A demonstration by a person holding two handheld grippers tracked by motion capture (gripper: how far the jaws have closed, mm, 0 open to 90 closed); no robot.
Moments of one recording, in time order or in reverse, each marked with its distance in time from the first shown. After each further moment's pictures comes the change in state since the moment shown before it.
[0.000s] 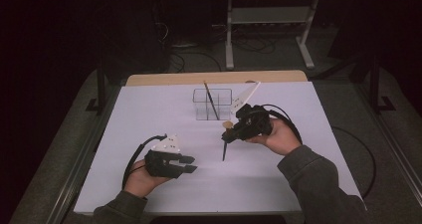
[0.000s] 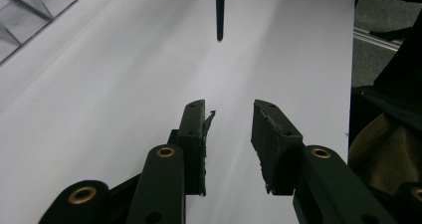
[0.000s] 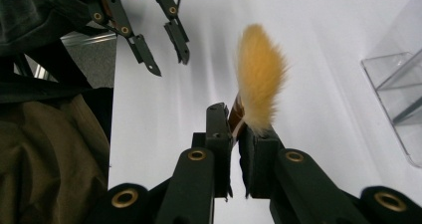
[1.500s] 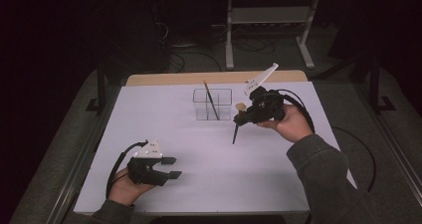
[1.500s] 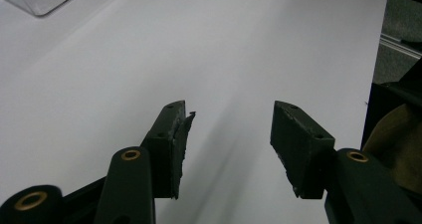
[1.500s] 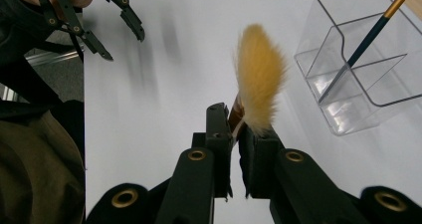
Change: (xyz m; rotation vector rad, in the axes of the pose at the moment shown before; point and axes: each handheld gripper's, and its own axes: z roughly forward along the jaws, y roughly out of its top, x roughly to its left) left arm 0.001 -0.033 -0.026 0.002 0.094 -0.089; right arm -0.022 0.000 -0.041 -0.028 -0.107 0.080
